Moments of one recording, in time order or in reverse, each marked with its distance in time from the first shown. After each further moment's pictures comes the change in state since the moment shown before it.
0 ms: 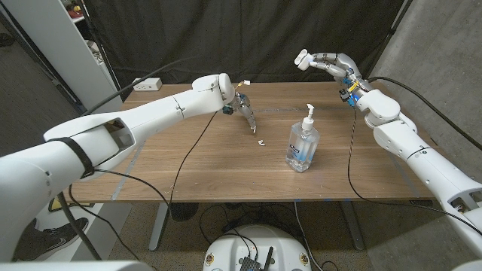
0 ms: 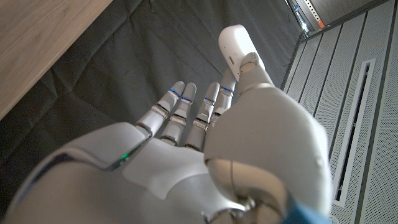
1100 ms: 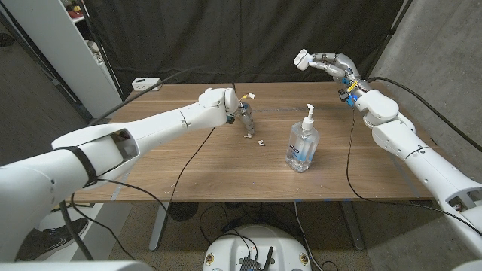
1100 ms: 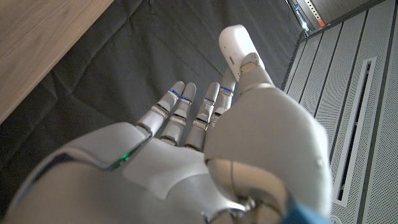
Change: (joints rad) left arm 0.058 -0.012 0.036 0.001 0.152 -0.026 0.029; left_hand 0.014 0.014 0.030 -0.013 -0.003 -0.040 -0.029 -0.053 -0.056 -0.042 -0.016 -0.012 -0.005 -0.002 -0.023 -0.009 -0.002 0.000 0.000 -0.002 0.000; right arm 0.009 0.008 -0.007 0.010 0.004 -0.002 0.003; right_hand -0.008 -0.001 0.000 0.000 0.000 0.000 0.000 -0.007 0.000 0.000 0.000 0.000 0.000 0.000 0.000 -0.008 0.000 0.000 0.000 0.000 0.000
